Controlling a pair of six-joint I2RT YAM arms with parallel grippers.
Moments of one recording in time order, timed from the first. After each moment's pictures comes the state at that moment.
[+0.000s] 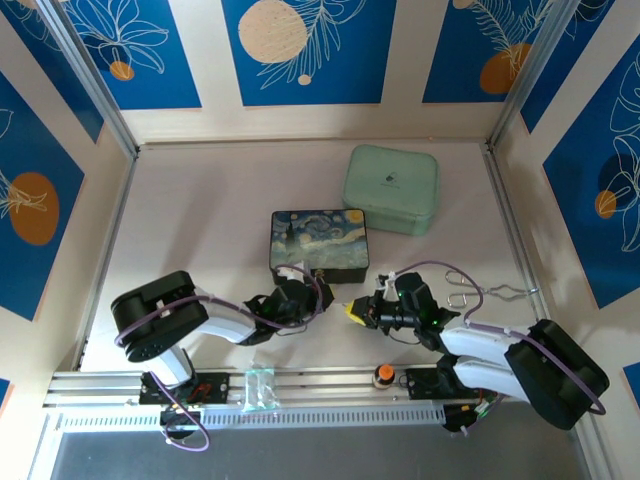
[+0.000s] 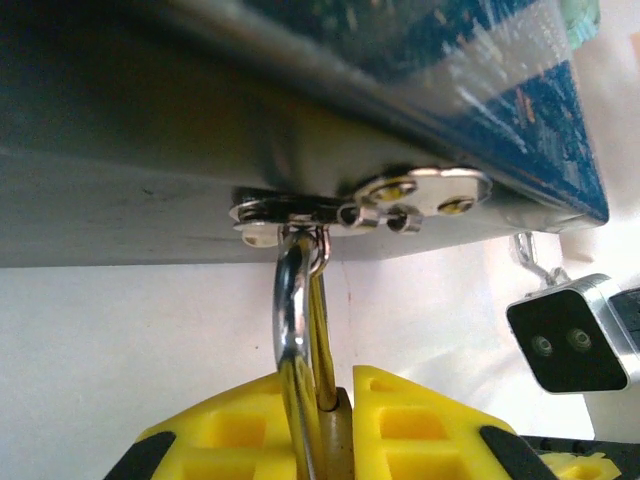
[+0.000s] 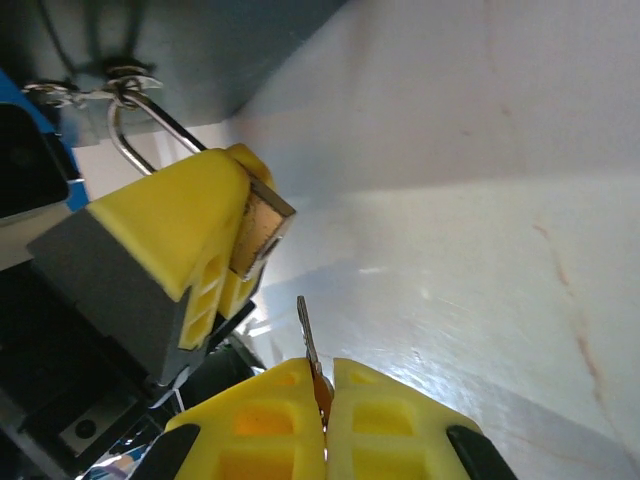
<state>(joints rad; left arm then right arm) -1.06 1.65 0.48 0.68 -0.16 -1.16 0.62 1.10 0.10 0.43 -0.54 1.31</state>
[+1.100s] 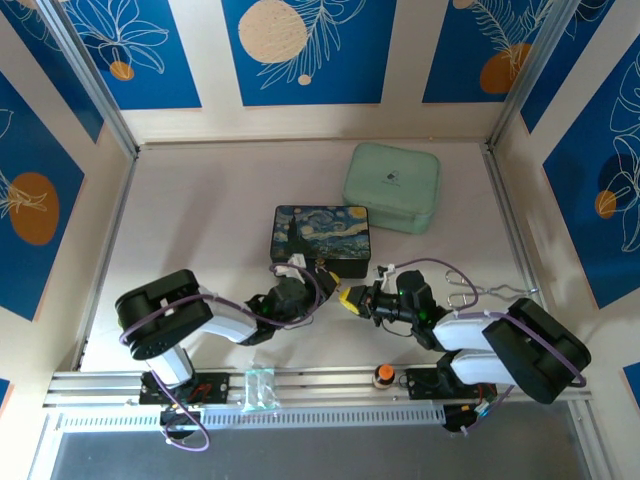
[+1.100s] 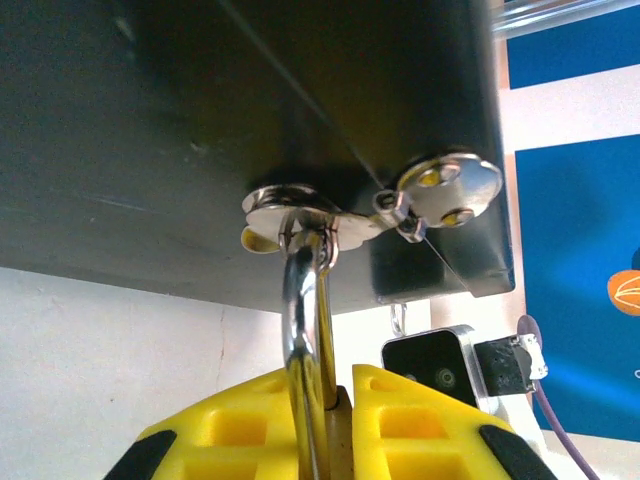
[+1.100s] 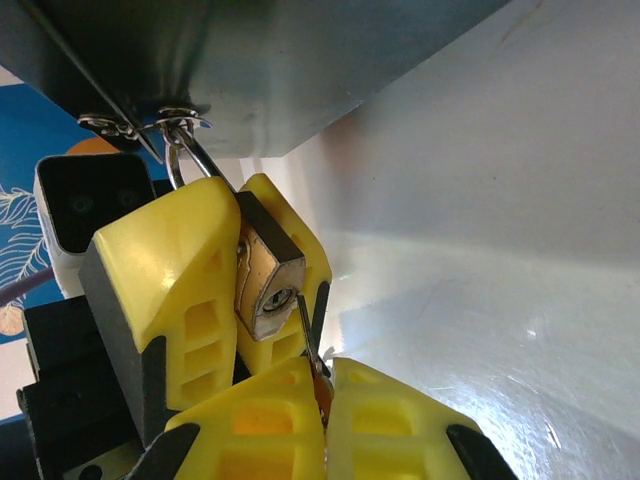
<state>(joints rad) -1.06 1.68 0.48 0.87 -0.21 -1.39 0.63 1.26 0.09 0.77 -0.51 1.46</state>
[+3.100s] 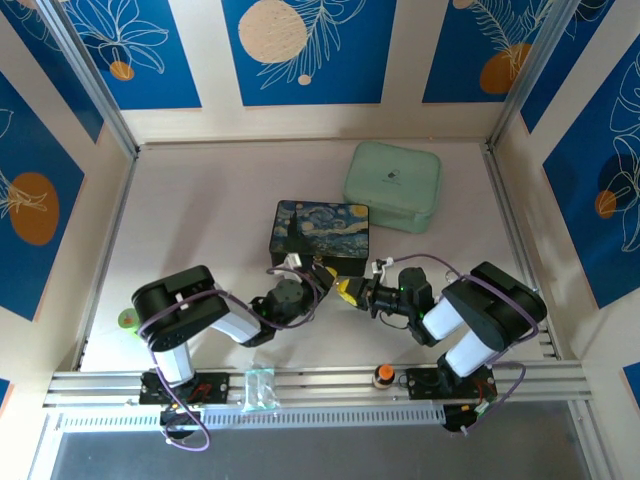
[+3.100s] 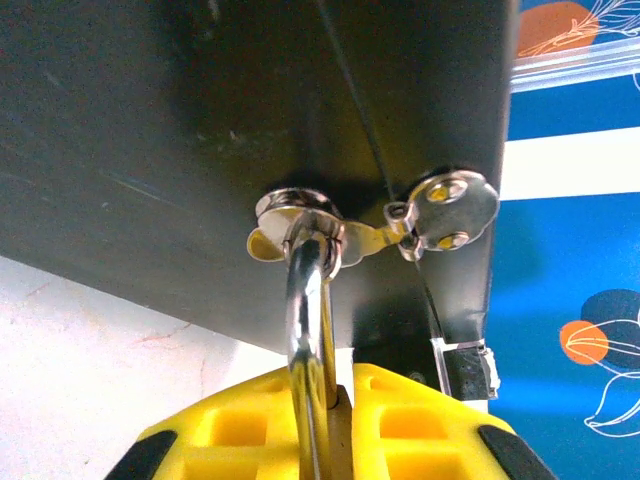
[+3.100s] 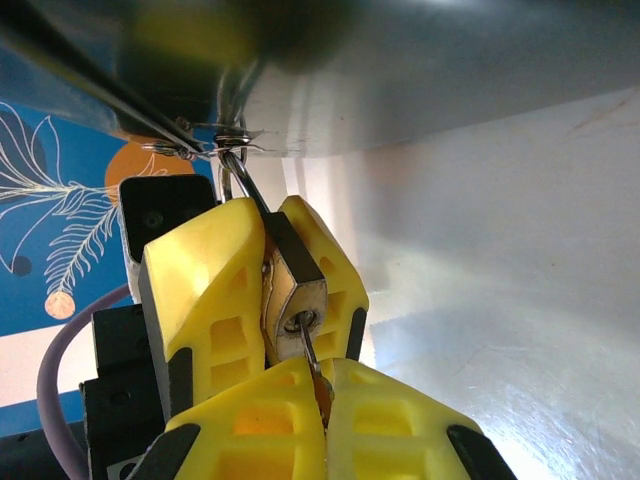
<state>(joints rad) -1.05 1.77 0.46 1.06 -0.26 -1.46 0.55 1.58 0.10 1.21 -0.60 1.48</state>
